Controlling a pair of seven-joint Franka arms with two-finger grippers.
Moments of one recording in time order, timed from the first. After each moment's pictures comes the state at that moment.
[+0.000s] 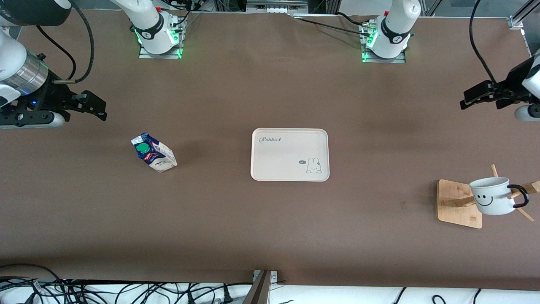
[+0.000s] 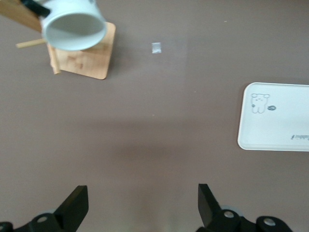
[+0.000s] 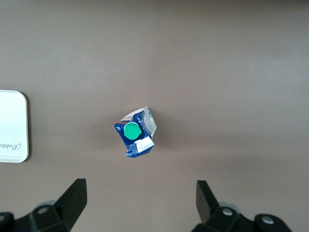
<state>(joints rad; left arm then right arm) -0.15 0.03 0.21 -1.55 -0.04 1.50 -0.02 0.25 0.07 -0.14 -1.58 0.01 1.68 0.08</state>
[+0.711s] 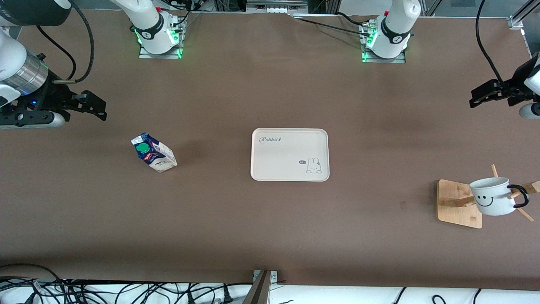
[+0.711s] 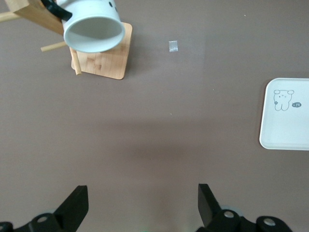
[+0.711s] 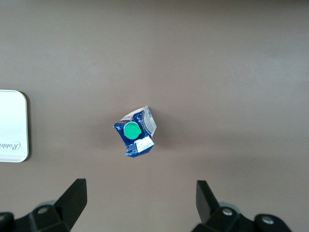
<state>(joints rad) -0.15 0.03 0.18 -1.56 0.03 1.51 0.03 0.25 0.07 -0.14 -1.58 0.01 1.67 0.08</state>
